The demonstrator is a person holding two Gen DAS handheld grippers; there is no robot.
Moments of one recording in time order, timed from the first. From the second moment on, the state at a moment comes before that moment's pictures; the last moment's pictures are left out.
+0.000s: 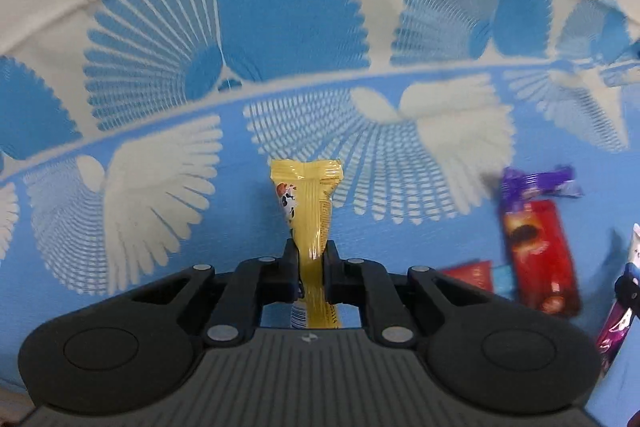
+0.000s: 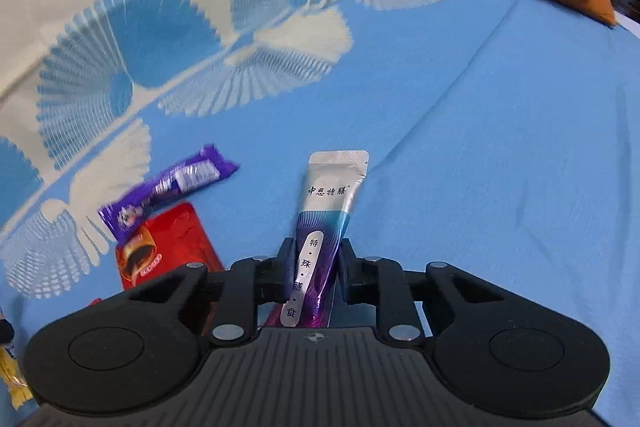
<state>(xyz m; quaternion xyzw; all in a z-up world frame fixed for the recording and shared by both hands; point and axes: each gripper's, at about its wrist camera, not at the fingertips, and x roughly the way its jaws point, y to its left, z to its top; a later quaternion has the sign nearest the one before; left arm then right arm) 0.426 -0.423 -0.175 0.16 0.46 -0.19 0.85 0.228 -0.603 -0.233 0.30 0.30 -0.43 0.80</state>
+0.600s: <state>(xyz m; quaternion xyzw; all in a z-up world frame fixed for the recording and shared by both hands) 0.213 -0.310 -0.018 0.10 0.41 -0.25 0.87 0.059 -0.485 -0.063 0.27 0.20 -0.31 0.89</state>
